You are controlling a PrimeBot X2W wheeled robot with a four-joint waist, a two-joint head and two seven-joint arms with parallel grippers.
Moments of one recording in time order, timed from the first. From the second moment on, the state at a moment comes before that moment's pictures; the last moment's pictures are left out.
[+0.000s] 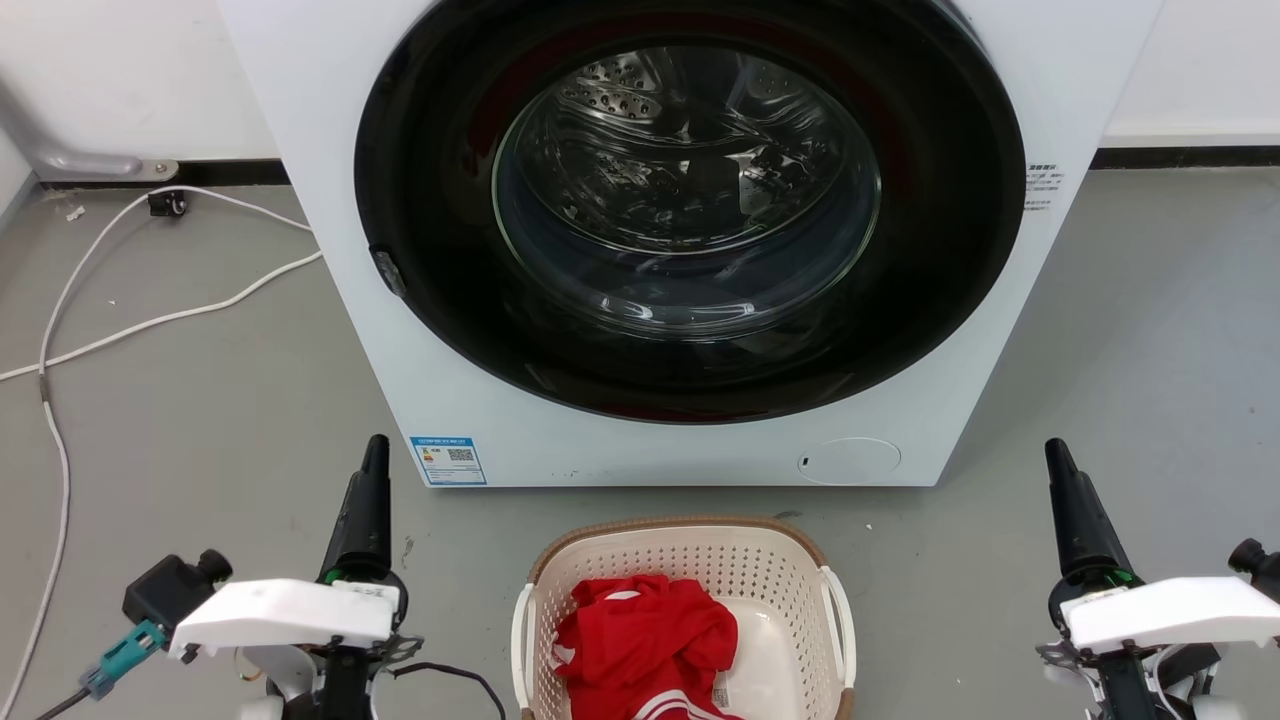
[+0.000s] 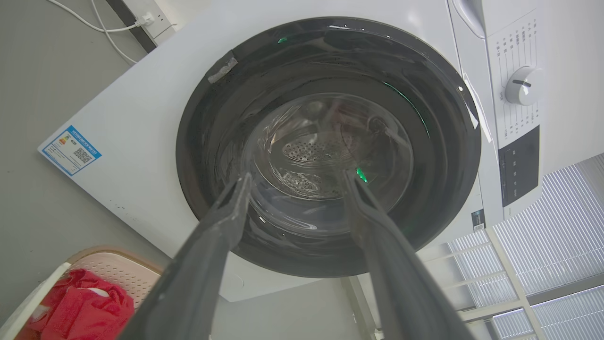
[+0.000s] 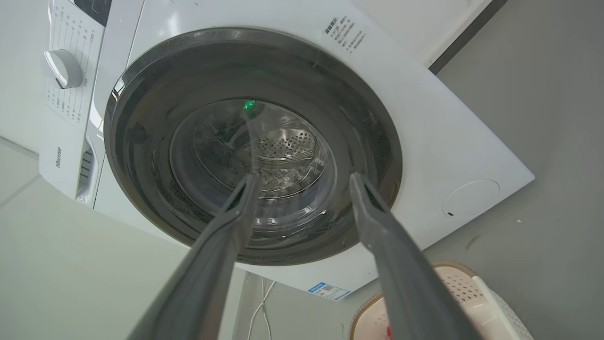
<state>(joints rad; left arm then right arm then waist) -0.09 0.05 0.03 0.17 -1.14 -0.13 -0.05 -0.06 -0.05 -0.06 0.17 1.00 0.13 -0.05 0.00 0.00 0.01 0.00</state>
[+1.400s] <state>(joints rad) -0.13 0.05 -0.07 0.21 -0.45 -0.05 -0.17 -0.05 -0.05 -0.02 0.19 0.33 0.13 -0.17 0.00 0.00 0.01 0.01</state>
